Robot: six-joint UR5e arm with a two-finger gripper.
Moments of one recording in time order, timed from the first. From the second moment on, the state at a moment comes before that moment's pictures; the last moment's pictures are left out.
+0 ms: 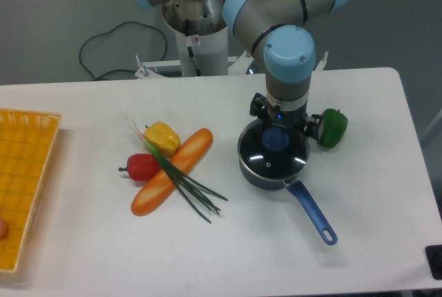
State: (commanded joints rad) arm 2.59 -1.84 -1.66 -1.21 1.64 1.03
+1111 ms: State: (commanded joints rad) arm 2.65 -1.83 -1.76 -1.13 1.51 1.22
